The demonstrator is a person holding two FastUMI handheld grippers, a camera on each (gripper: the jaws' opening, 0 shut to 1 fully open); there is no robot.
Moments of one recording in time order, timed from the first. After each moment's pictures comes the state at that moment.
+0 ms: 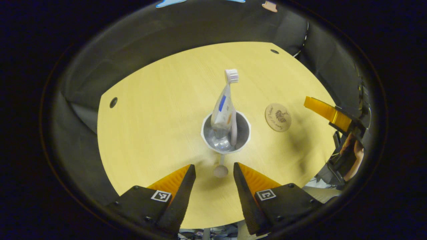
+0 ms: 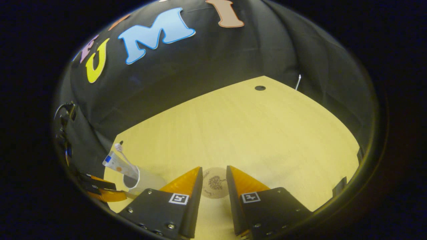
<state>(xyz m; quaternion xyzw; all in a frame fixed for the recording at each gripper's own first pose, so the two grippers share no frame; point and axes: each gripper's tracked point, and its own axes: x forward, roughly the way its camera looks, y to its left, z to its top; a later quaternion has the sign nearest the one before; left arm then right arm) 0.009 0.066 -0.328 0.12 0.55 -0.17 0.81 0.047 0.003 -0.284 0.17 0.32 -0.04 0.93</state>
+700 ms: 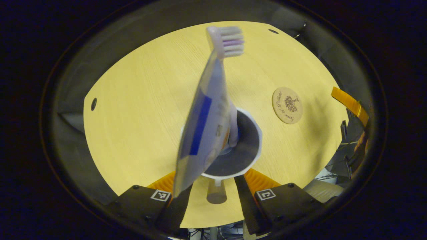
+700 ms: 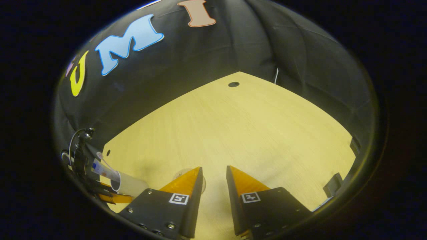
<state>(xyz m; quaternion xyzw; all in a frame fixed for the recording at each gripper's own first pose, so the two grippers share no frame) 0.030 0.047 -0.389 0.14 0.61 -0.18 0.76 0.037 -0.056 -0.297 0.20 0.34 -0.10 0.91</state>
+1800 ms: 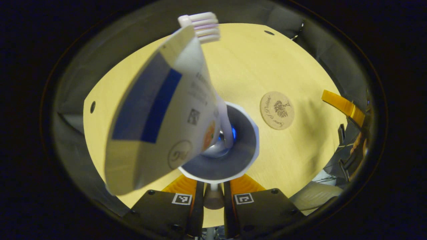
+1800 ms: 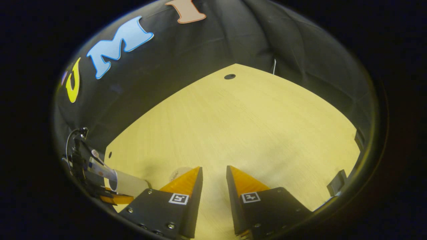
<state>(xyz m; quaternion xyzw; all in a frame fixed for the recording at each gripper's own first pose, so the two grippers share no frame) 0.024 0.005 -0.376 0.15 0.59 -0.19 0.77 0.034 -0.063 -0.313 0.23 0.36 -0.09 0.90</state>
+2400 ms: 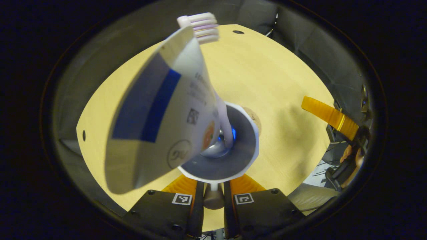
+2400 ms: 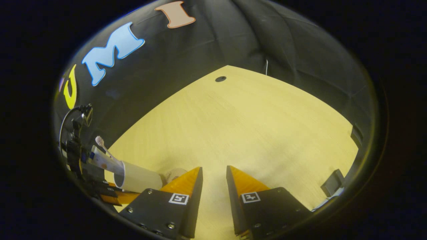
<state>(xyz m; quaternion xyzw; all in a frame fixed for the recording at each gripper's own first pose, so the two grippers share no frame) 0.029 -0.089 -0.371 0.18 0.57 -0.26 0.76 0.017 -0.089 -0.312 0.24 0.35 -0.11 0.90</state>
